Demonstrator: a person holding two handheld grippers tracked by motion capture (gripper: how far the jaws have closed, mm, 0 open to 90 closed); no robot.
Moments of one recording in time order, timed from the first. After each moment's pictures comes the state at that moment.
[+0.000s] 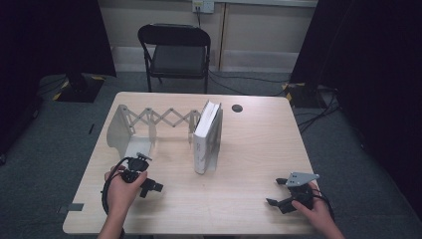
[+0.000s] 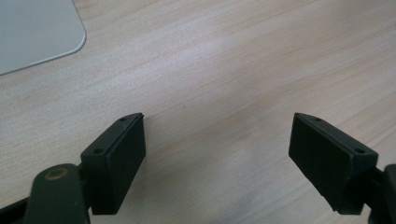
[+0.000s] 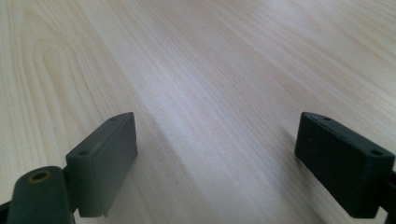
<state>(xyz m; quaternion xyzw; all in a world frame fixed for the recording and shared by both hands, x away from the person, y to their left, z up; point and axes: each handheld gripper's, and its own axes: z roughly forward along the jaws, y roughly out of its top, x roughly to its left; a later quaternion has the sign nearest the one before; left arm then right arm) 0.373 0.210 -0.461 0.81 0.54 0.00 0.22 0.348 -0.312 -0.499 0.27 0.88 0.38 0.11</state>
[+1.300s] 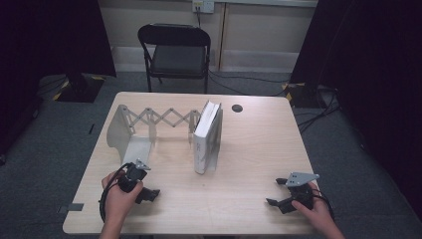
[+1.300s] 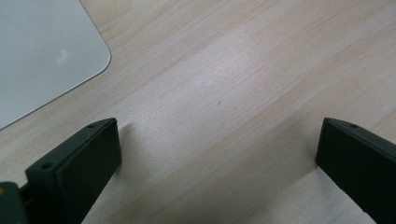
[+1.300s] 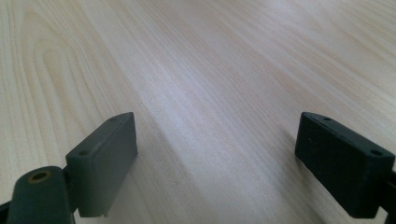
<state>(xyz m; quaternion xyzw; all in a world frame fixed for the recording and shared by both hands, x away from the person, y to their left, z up) 0.358 0.218 -0.483 0.85 0.45 0.11 0.24 0.348 -0.312 -0.499 0.27 0.88 0.38 0.11</state>
